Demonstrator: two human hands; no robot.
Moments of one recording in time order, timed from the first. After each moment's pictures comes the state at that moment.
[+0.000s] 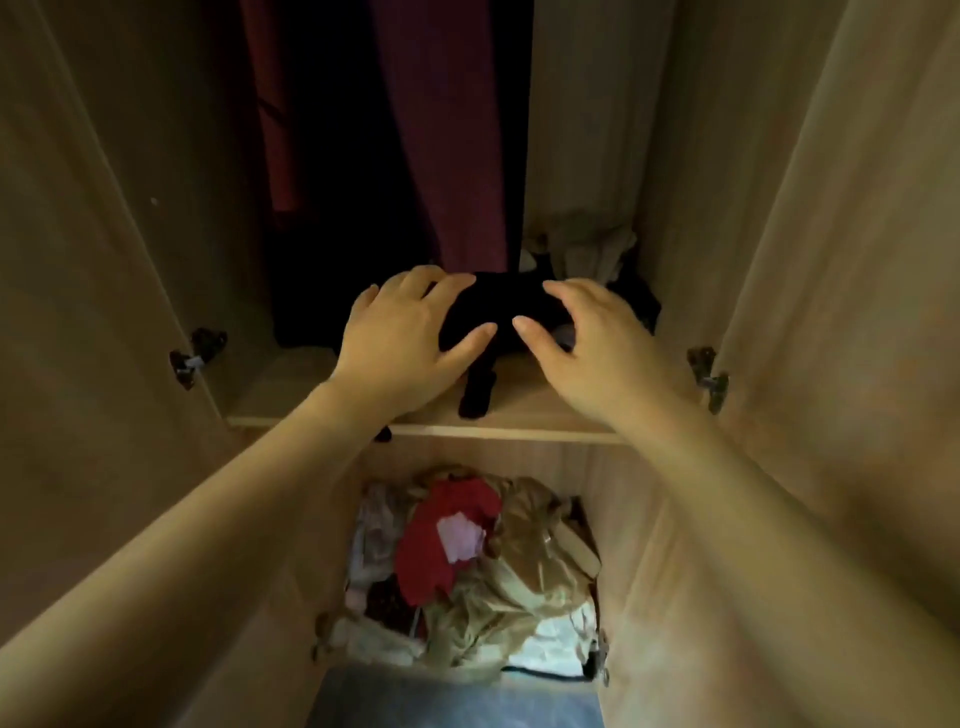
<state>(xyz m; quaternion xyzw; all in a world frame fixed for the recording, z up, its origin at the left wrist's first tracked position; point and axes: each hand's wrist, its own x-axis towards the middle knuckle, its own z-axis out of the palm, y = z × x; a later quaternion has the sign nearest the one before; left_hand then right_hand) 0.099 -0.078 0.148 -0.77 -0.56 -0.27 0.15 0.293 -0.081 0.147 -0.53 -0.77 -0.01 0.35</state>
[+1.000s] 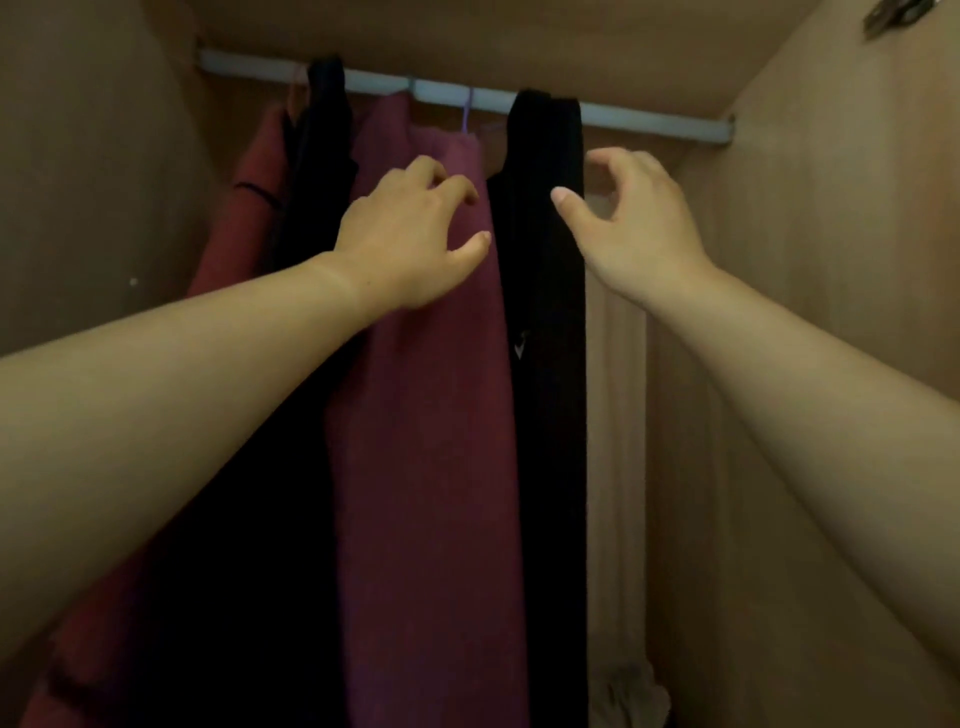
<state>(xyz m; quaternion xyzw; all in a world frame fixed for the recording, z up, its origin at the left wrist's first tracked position) 0.056 0.213 0.549 -0.66 -0.42 -0.47 0.42 0.252 0.193 0.559 -0.38 -0.66 -0.33 0.56</state>
